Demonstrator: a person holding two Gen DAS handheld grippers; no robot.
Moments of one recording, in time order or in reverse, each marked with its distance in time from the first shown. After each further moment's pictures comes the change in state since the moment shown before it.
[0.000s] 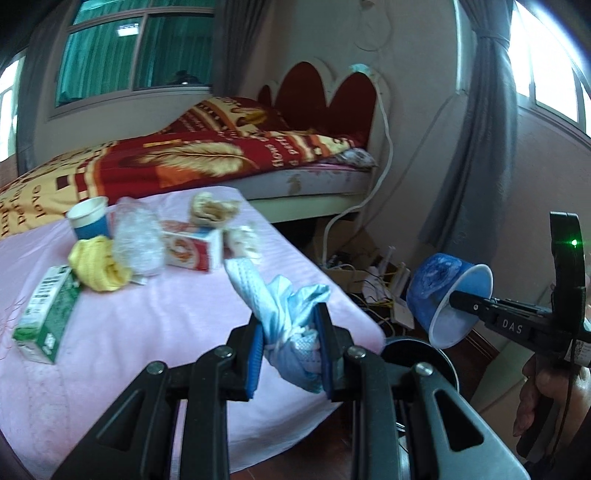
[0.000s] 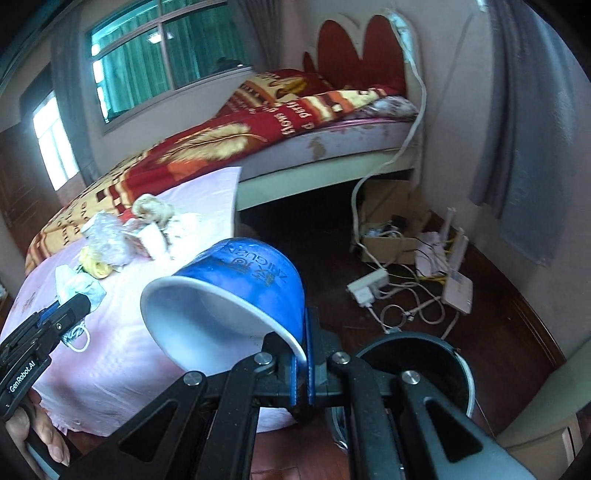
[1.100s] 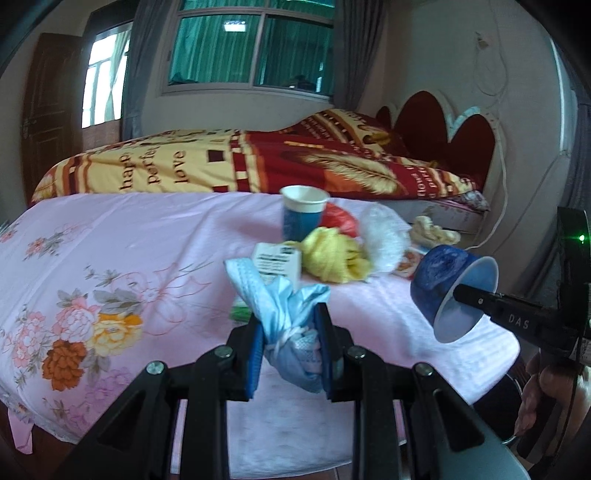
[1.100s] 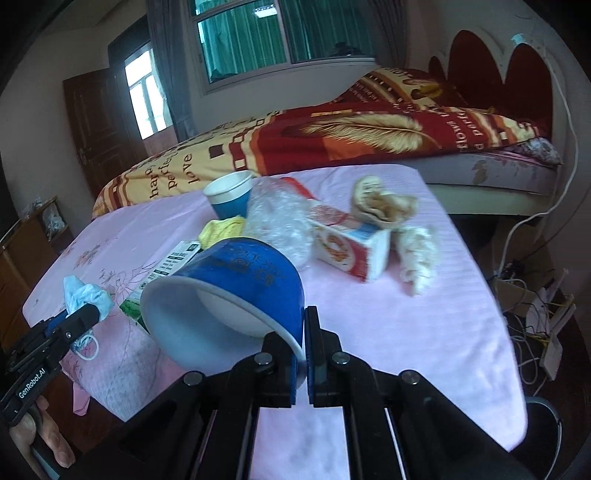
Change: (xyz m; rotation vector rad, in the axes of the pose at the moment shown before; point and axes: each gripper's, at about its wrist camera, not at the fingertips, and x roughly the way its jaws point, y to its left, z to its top) left arm -0.071 0.179 -0.024 -0.218 -0.059 0.332; right arm 0.073 0.231 0.015 -0.262 0.025 0.317
